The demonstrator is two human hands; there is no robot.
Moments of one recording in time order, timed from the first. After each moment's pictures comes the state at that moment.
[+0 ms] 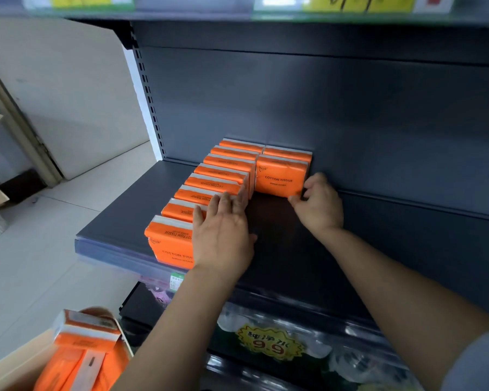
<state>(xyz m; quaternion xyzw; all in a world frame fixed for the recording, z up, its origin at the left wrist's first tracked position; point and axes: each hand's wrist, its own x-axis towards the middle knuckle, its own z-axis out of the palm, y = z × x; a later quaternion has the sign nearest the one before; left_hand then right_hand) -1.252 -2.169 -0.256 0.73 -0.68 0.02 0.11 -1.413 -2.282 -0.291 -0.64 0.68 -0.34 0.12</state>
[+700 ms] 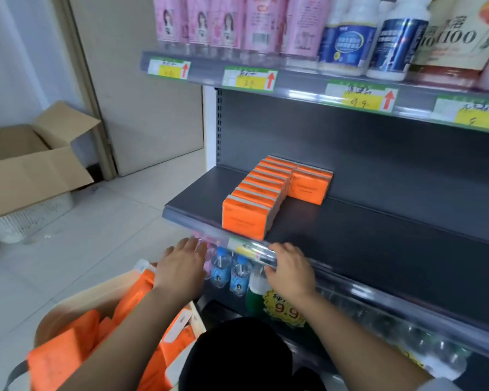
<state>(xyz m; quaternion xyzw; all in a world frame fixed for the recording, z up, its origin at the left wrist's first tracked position) -1.124 -1.989 -0.282 0.75 -0.66 0.05 0.02 -1.331 -2.061 -0.300 -0.80 0.57 -0.16 0.08</state>
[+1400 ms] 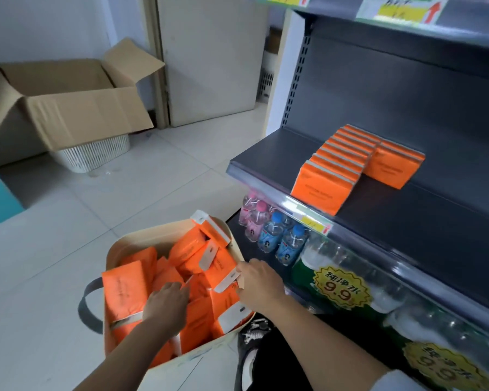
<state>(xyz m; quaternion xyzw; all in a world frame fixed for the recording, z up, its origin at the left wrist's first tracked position) -1.025 -1.870 -0.454 0.82 -0.56 -0.11 -0.09 -1.190 -1.985 -0.385 -0.90 0.41 0.05 0.15</state>
